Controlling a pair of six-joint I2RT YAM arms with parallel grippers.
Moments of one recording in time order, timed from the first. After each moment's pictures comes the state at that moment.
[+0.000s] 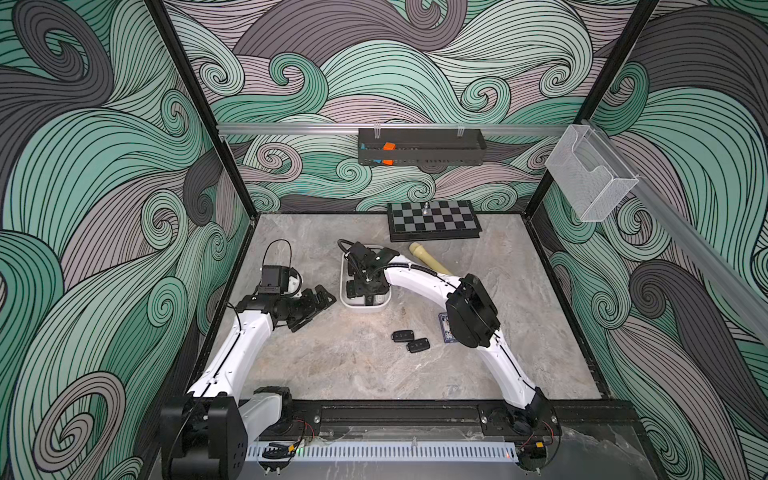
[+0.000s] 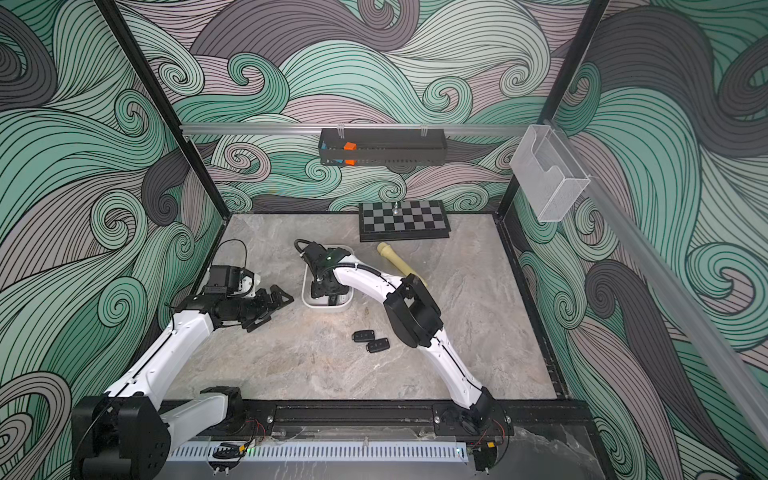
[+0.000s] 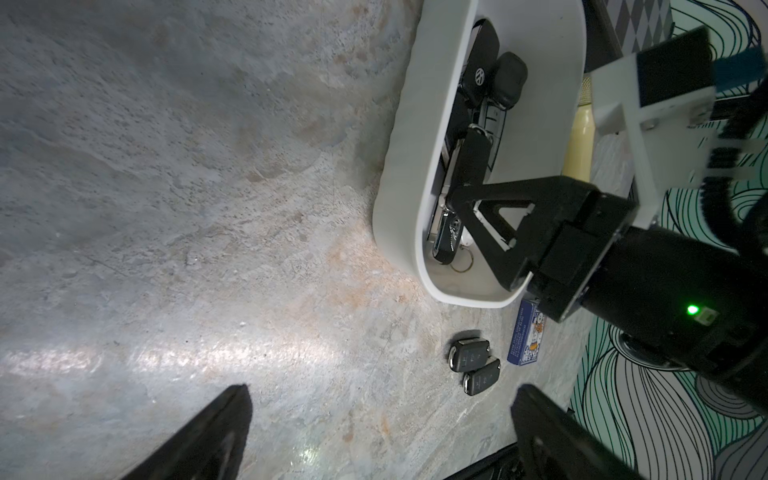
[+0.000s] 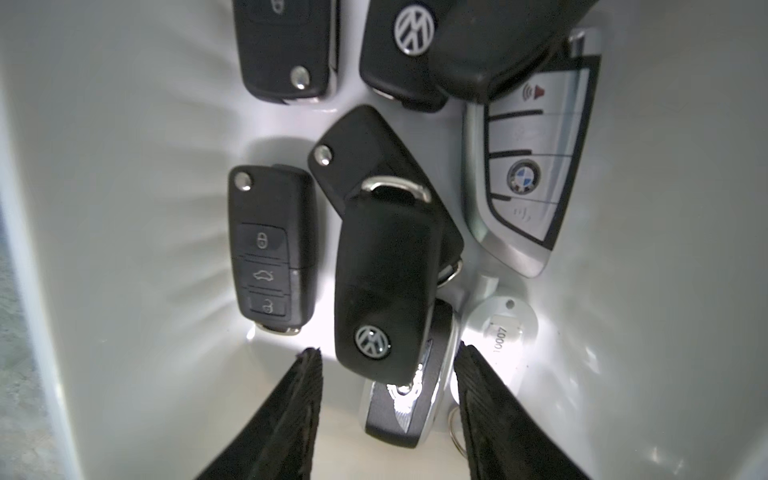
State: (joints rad) left arm 0.00 1.11 0.74 -0.71 0.48 -0.53; right arm 0.85 2.36 2.06 -0.96 0.12 0.70
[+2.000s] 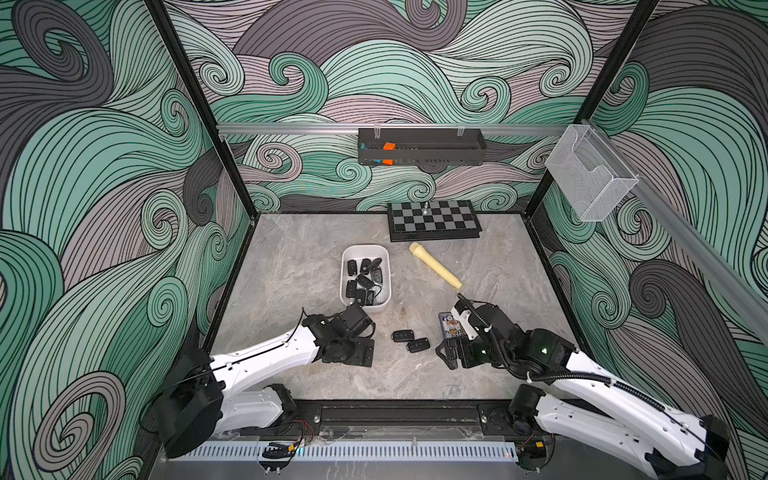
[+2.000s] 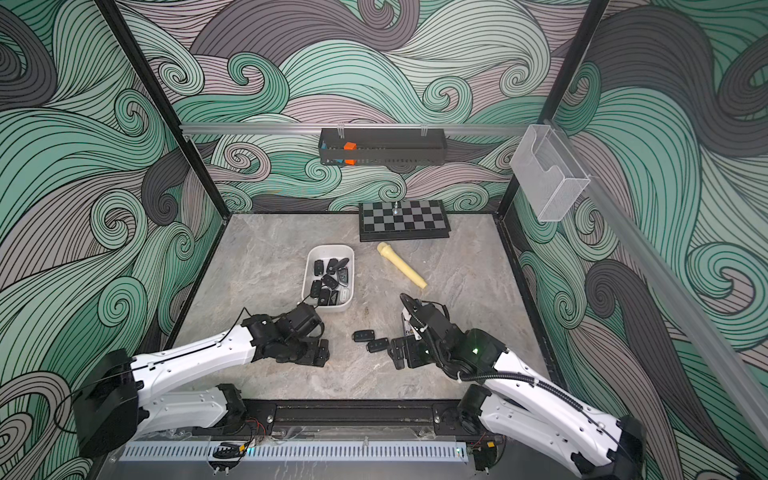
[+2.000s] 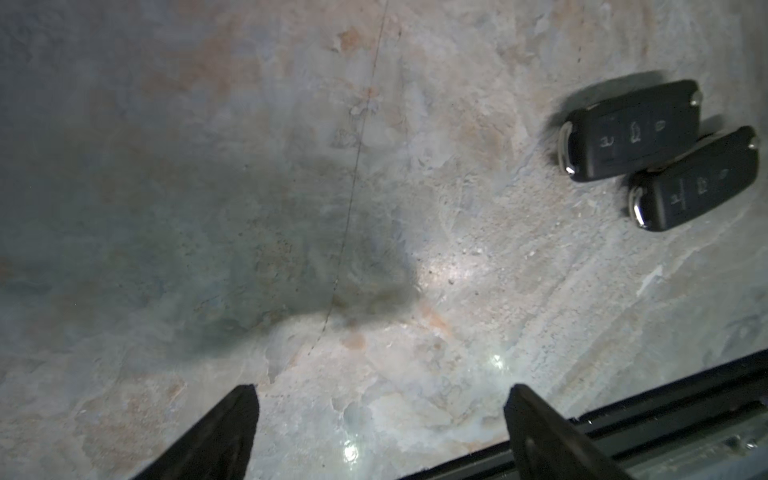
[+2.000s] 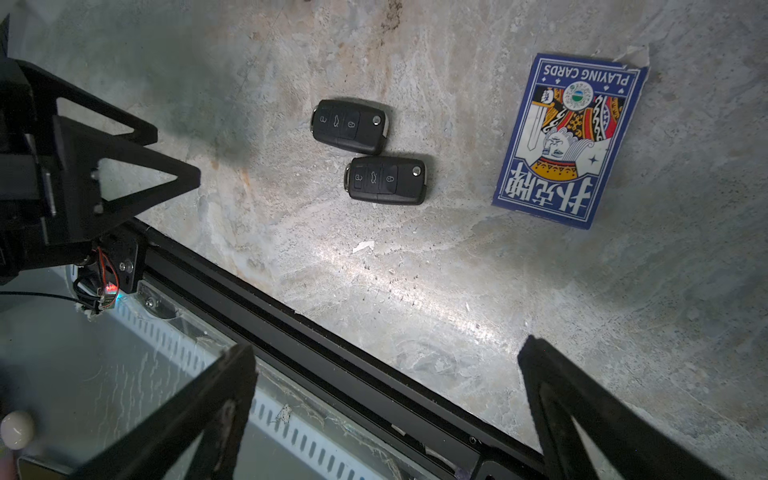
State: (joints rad) left arm -0.89 1.25 0.70 -0.74 -0.01 -0.72; right arm 0.85 0.79 0.71 -0.92 -0.02 0.61
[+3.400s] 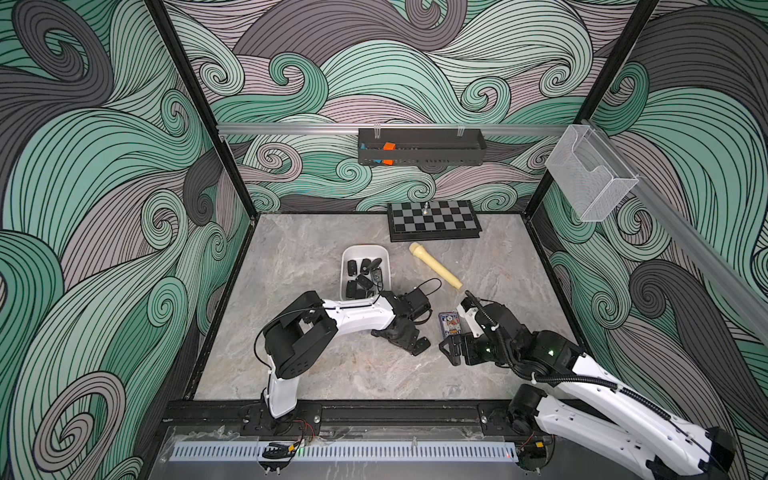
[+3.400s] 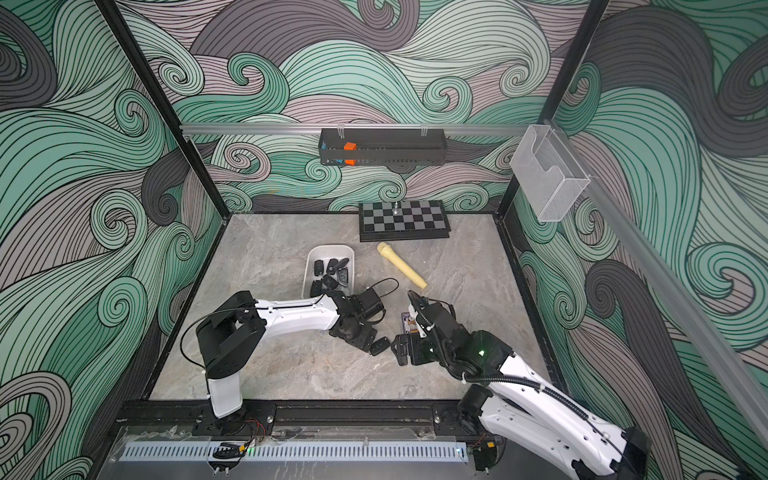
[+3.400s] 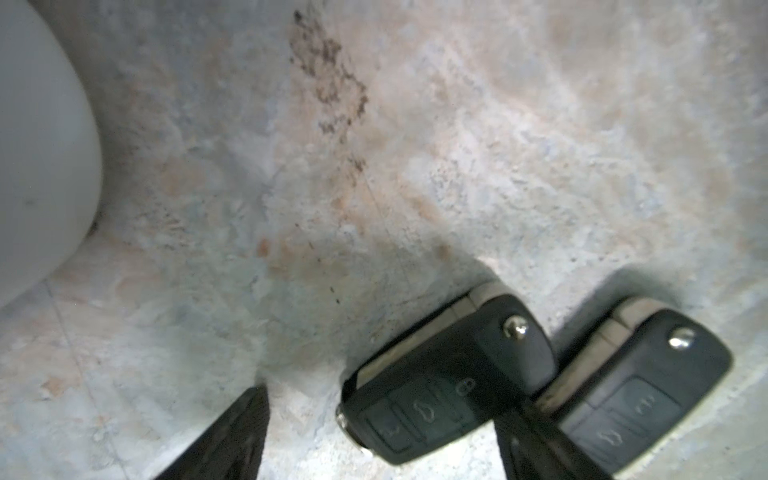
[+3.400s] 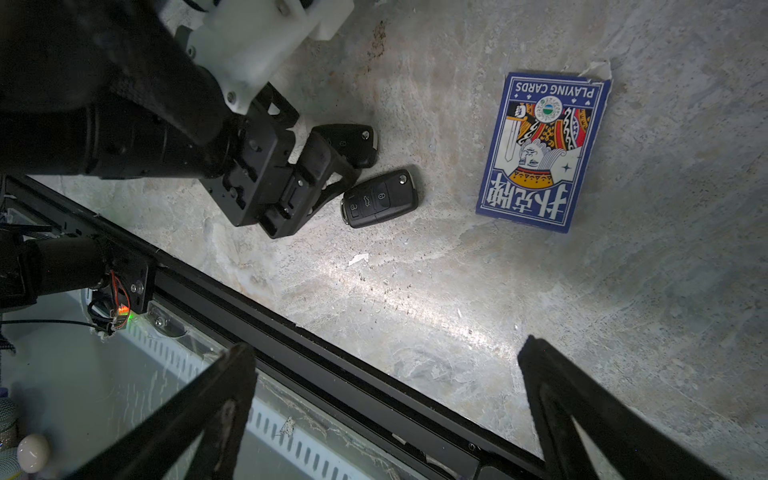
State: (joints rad) left arm -0.98 1.90 1.22 -0.74 -0.09 -0.52; right arm 0.80 0.76 0.71 -0.92 -0.02 0.62
